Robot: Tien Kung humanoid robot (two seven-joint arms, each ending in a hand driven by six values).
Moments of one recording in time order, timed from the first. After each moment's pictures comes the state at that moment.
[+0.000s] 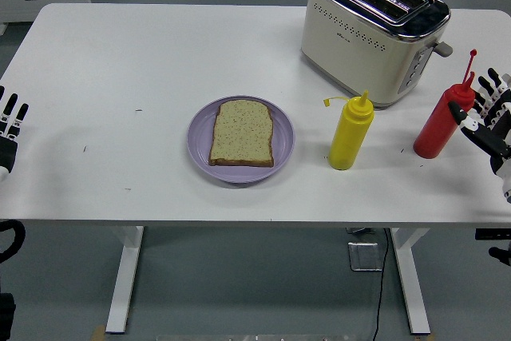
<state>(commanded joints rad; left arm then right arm) -0.08 0.00 -1.93 -1.38 0.57 0.07 0.12 0.08 -0.35 1.32 1.35 -1.00 -0.23 0.31</state>
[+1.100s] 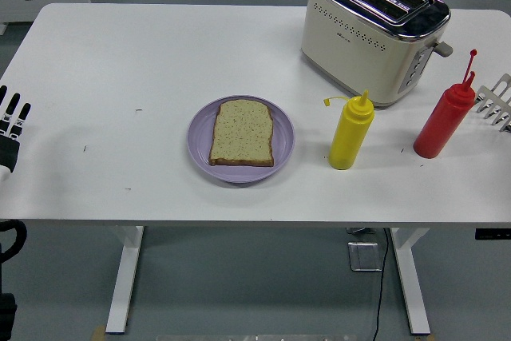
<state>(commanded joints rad) -0.08 0.00 -1.92 -1.38 0.57 0.07 0.12 0.05 -0.31 1.66 1.35 -0.22 -0.07 0.23</state>
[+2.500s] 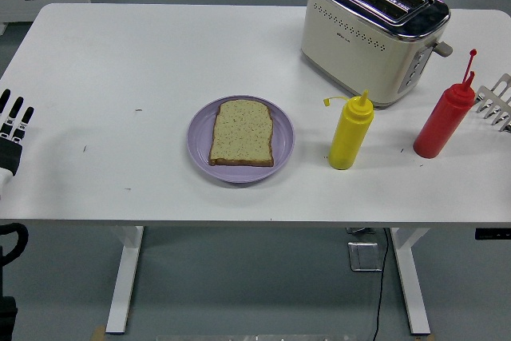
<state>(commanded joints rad) -0.07 0.00 -1.91 -1.38 0.57 0.07 0.12 0.05 -0.29 1.67 1.30 -0.19 -0.08 0.21</state>
